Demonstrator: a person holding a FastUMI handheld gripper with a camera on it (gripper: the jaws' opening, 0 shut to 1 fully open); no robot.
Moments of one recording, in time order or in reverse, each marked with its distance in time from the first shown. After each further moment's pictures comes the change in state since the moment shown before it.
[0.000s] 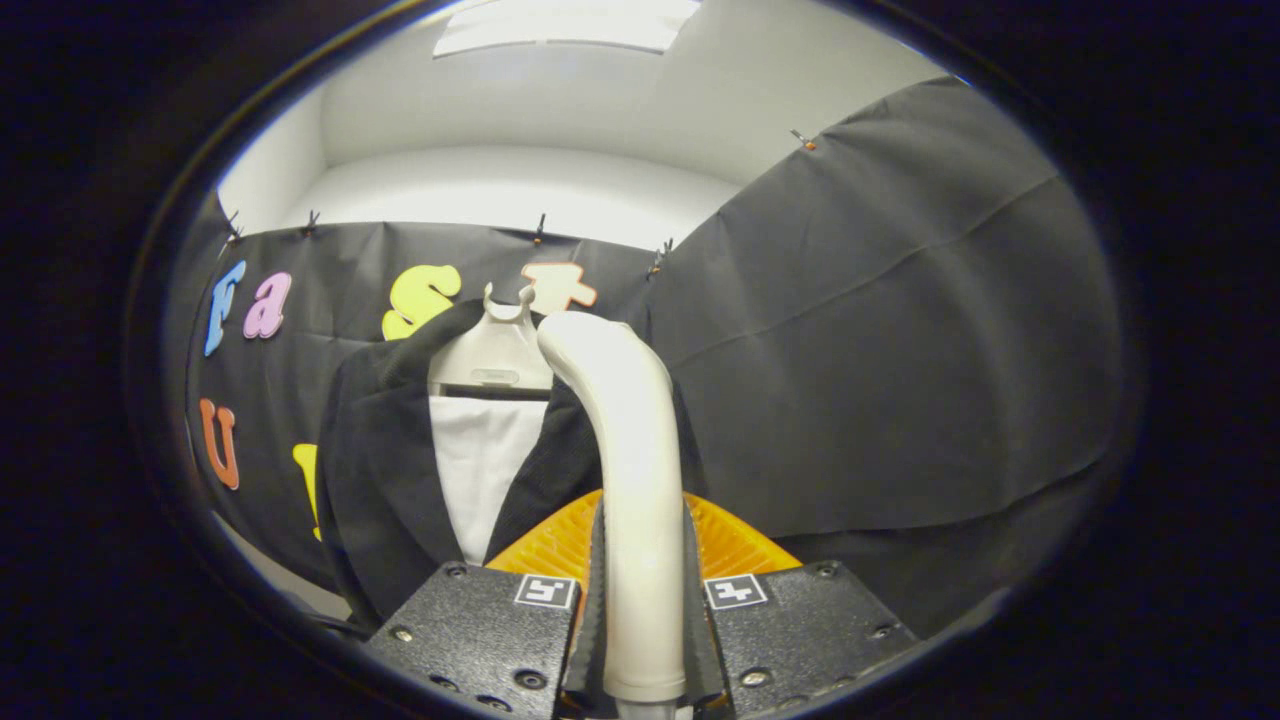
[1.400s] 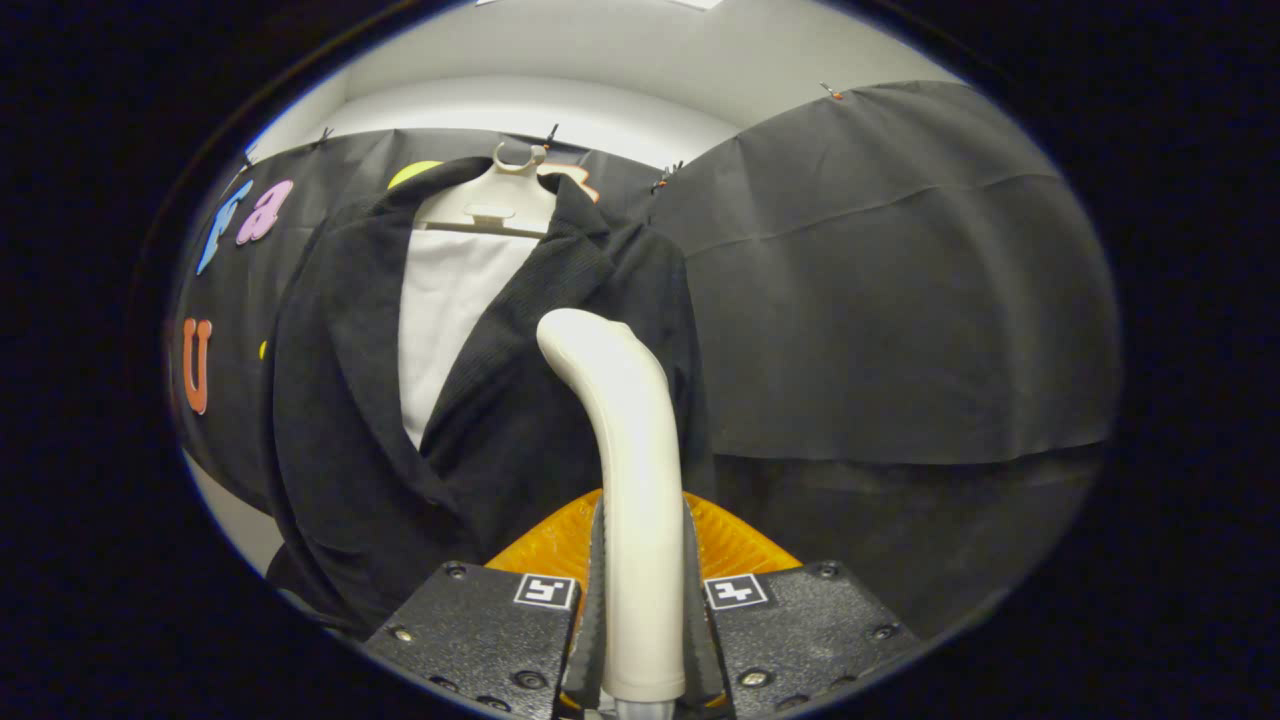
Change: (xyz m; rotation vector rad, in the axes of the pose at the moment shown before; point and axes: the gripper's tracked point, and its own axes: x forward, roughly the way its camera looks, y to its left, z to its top) arm 0.005 -0.012 -0.116 -0.123 0.218 -0.070
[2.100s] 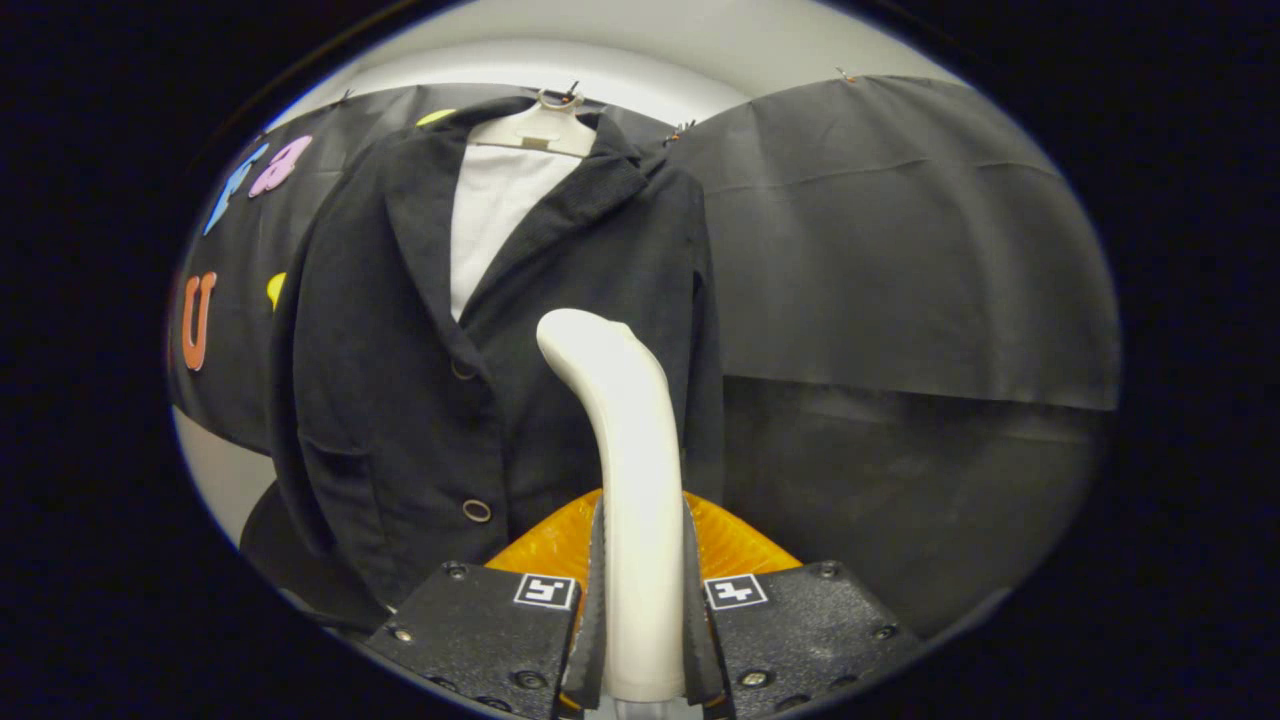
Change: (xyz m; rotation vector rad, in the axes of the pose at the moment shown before) arm -0.044 0.015 -0.084 -0.047 0.160 -0.042
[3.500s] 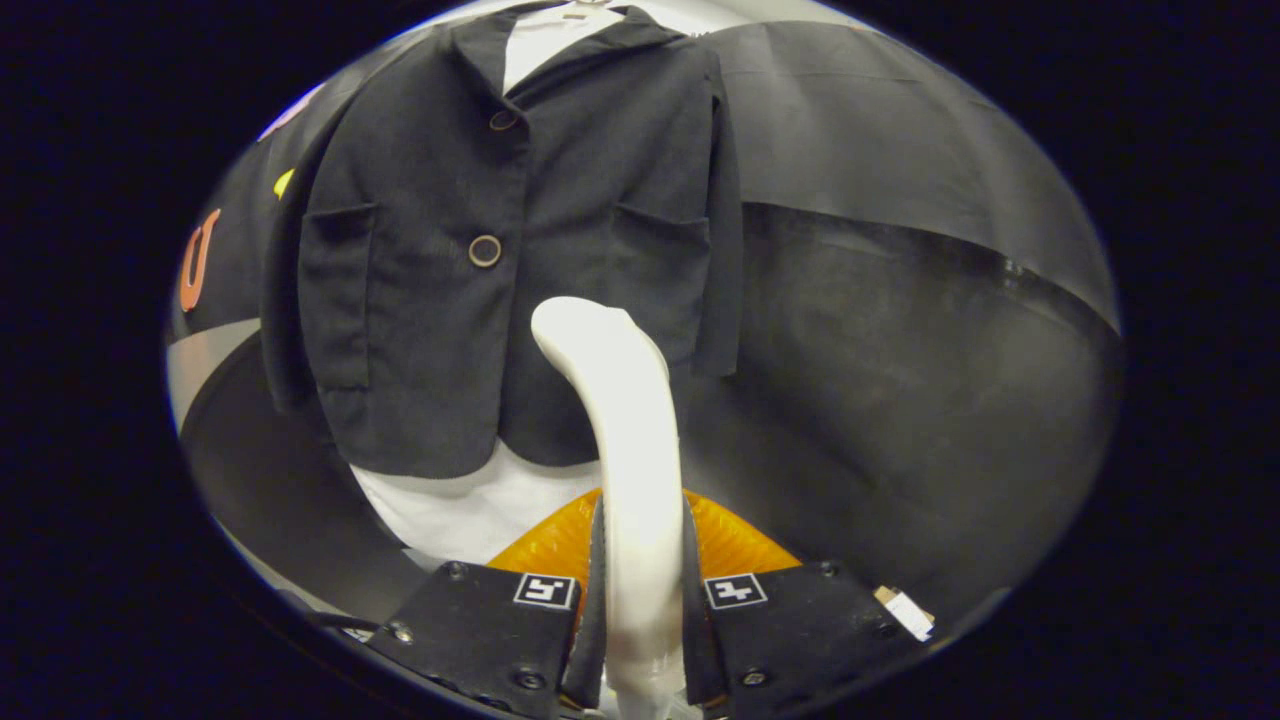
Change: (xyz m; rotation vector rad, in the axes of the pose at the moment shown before) arm -0.026 0.012 -0.168 -0.026 0.343 -0.019
